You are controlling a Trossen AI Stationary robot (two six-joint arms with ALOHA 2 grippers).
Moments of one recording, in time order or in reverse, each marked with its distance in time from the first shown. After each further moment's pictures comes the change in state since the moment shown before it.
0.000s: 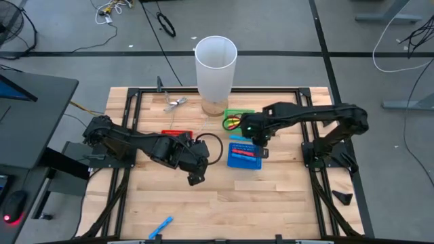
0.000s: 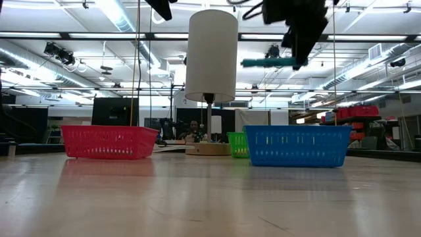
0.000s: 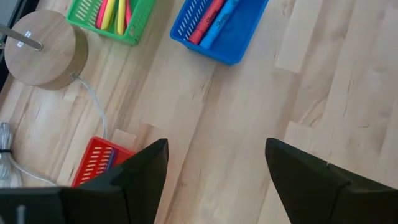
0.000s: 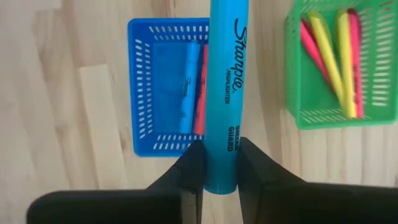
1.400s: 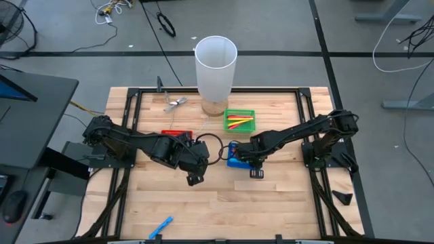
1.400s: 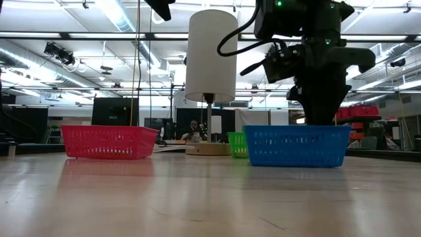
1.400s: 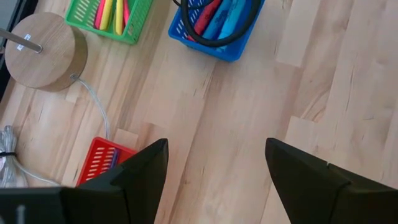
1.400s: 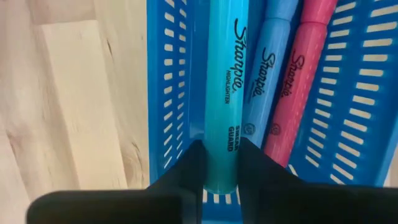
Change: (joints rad) left arm 0.000 0.000 0.000 -0.009 0.007 0.029; right arm 0.160 0.145 -0.344 0.394 -0.021 0.120
